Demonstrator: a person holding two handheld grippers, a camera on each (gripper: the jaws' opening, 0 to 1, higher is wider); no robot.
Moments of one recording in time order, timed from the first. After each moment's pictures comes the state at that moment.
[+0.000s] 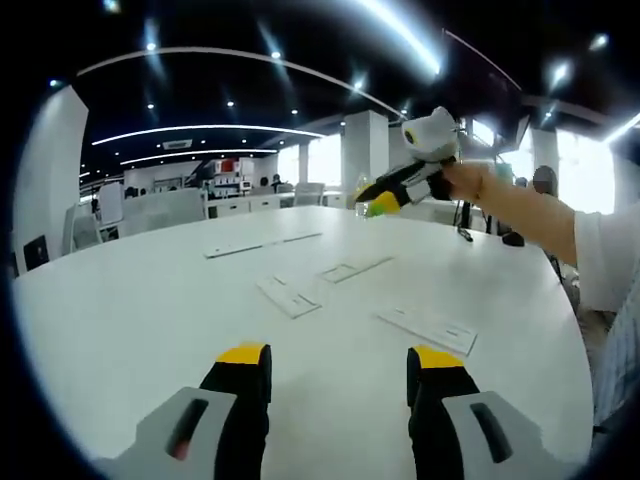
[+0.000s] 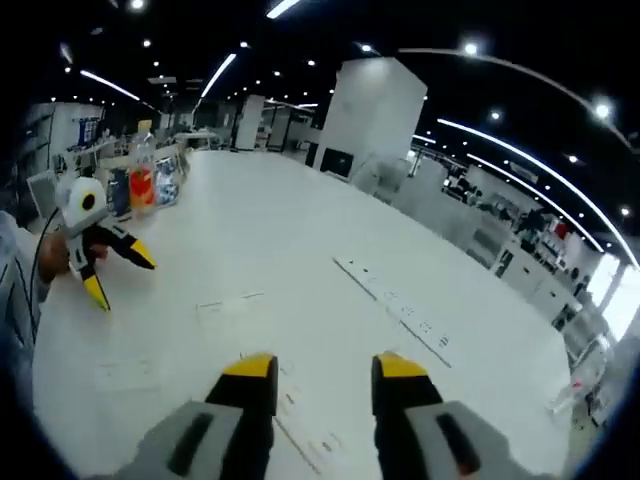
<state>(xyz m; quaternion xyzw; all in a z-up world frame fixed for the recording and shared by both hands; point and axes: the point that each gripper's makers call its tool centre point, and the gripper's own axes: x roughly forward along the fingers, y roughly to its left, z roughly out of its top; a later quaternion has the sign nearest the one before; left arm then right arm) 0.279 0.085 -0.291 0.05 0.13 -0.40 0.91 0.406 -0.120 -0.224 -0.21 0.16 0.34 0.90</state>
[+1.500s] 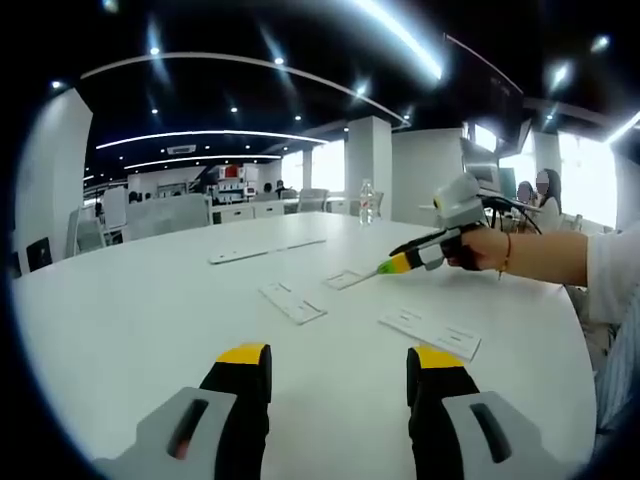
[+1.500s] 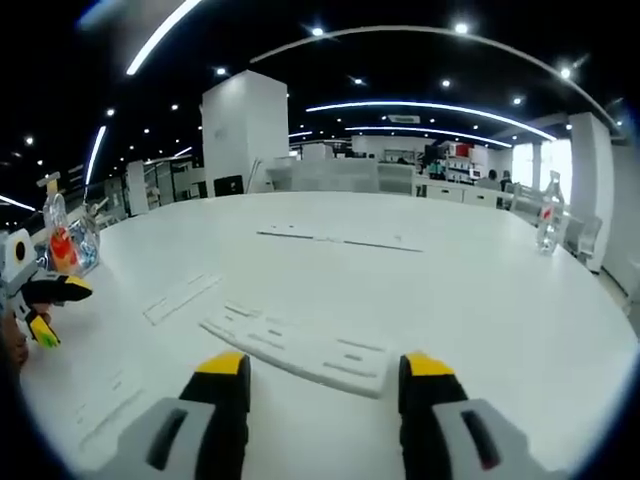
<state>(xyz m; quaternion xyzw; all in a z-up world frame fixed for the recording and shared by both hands) 0.282 0.089 -0.283 0.05 0.11 -0.39 0.91 0.390 -0.144 -0.320 -0.03 0.22 0.19 0.96</state>
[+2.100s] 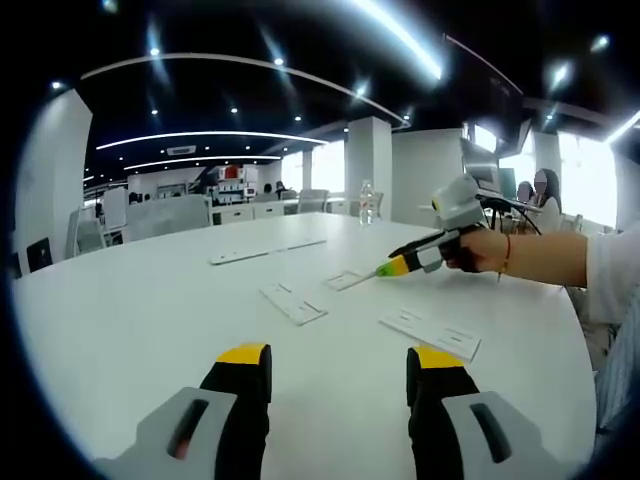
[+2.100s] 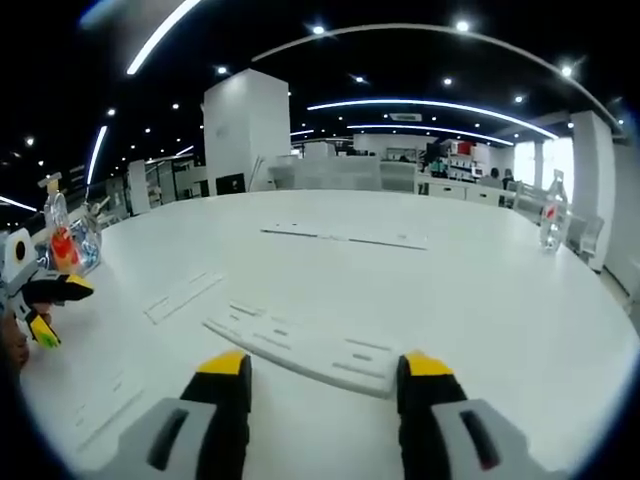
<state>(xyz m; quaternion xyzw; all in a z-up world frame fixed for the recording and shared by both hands) 0.282 0.090 -0.283 0.05 0.11 -0.39 0.91 0.388 -0.137 -0.321 -0.03 0.22 0.19 0.96</state>
